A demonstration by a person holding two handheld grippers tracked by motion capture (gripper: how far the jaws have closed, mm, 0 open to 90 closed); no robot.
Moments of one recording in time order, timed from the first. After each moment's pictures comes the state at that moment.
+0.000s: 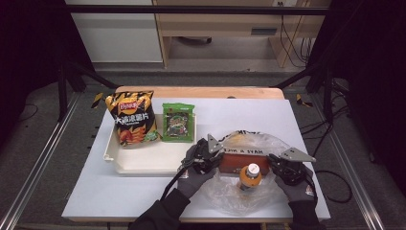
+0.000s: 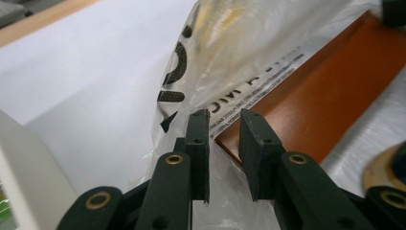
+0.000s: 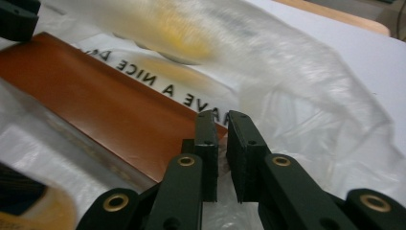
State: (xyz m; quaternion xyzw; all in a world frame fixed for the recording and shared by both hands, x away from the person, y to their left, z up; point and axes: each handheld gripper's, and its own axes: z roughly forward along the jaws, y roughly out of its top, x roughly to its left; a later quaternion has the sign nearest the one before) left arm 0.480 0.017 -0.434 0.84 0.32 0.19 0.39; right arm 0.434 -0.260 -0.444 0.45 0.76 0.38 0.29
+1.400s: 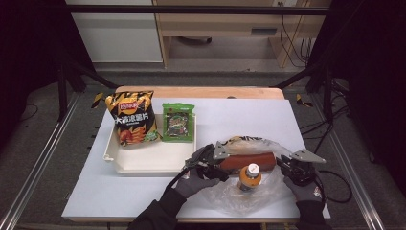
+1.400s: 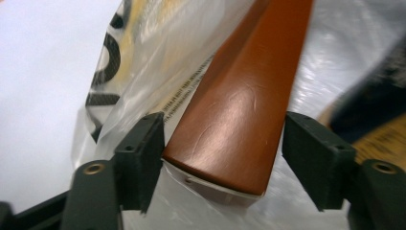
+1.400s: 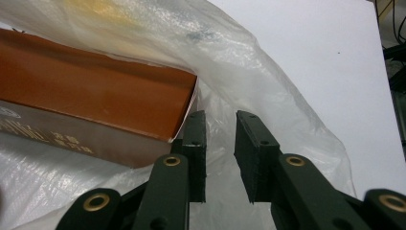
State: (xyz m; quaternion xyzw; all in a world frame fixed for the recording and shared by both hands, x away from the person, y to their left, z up) left arm 0.472 0.012 -0.446 0.89 0.21 0.12 0.39; right arm 0.438 -0.292 -0.462 0.50 0.74 0.36 0.28
